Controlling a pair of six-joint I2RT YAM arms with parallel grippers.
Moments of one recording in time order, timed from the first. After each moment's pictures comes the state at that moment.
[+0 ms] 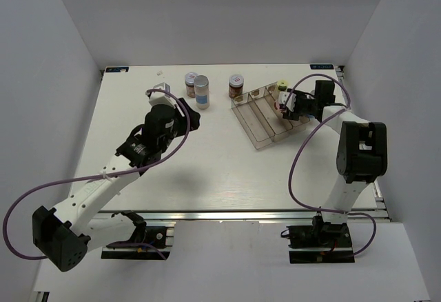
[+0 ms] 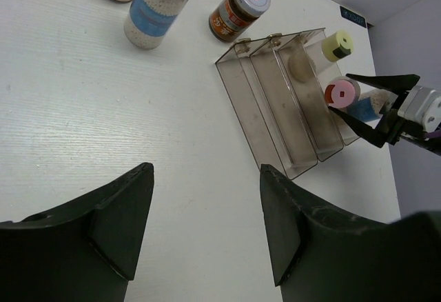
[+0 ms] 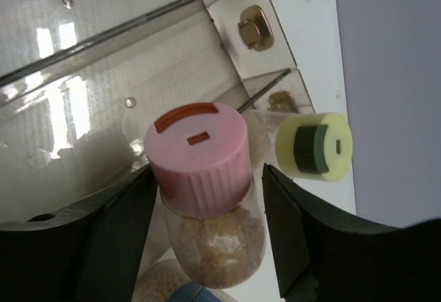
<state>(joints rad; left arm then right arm) -0.62 1.09 0.96 -0.25 -0.33 -0.67 0.00 1.85 1.18 -0.08 -0.81 -1.39</state>
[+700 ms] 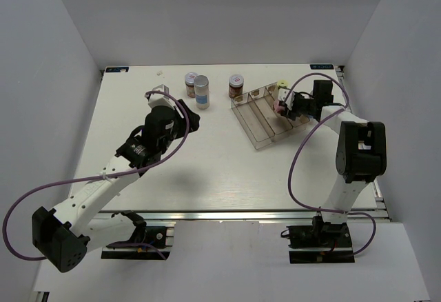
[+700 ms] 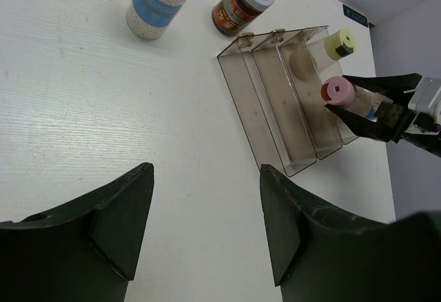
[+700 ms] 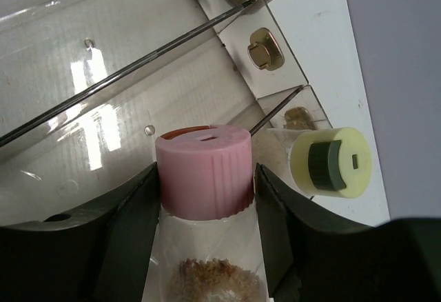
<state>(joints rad) -0.62 1.08 0.95 -0.26 -0.34 -0.72 0.02 1.85 1.19 -0.08 -0.85 -1.29</state>
